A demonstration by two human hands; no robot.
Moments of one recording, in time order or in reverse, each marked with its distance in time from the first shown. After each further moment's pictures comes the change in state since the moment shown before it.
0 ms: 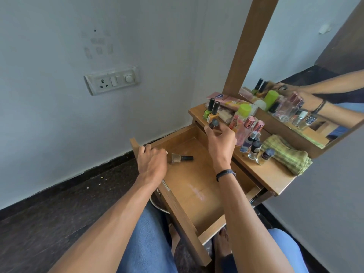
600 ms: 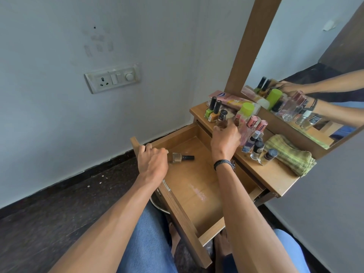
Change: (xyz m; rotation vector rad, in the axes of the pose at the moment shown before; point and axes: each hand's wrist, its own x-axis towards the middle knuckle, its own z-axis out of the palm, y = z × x) left_hand 0.001 0.000 0.001 0.005 -0.004 -0.012; right_hand 0.015 -0.010 0.003 -0.230 0.140 0.090
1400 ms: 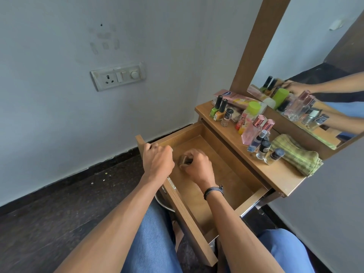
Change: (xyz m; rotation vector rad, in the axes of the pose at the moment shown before) left_hand -0.004 -0.004 0.001 -0.132 0.073 0.019; right_hand -0.066 0.069 0.052 -0.239 -0.591 -0.343
